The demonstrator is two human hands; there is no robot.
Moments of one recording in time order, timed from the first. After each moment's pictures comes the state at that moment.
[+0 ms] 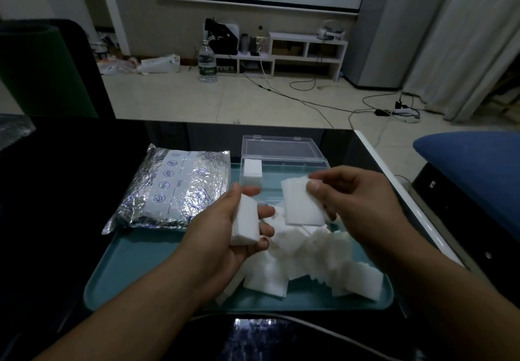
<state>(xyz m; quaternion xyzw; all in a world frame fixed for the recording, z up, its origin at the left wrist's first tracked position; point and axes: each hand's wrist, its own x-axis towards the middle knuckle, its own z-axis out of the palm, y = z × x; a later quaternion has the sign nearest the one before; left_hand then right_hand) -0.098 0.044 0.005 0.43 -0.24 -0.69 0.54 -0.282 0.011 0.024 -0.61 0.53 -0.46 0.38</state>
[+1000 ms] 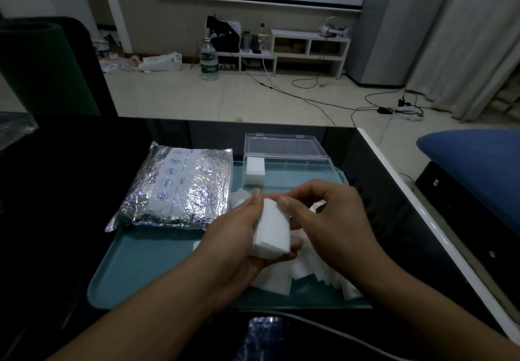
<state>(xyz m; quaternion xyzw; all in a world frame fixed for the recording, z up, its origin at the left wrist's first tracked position) -0.108 0.051 0.004 0.42 -0.27 -0.72 0.49 -0.250 0.025 0.006 -0.68 0.54 -0.41 0.27</state>
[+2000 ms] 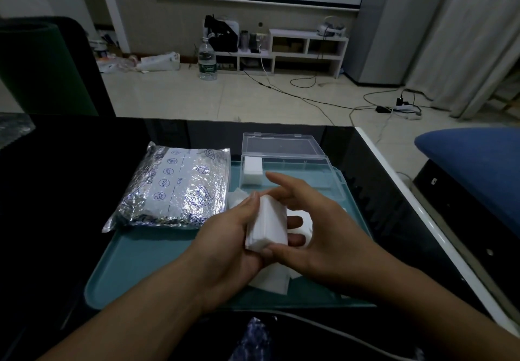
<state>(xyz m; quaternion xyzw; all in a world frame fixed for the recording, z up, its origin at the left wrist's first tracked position) -0.101 0.046 -0.005 0.33 -0.23 -0.79 0.46 -0.258 0.042 0.019 -0.79 0.41 -0.28 0.35</state>
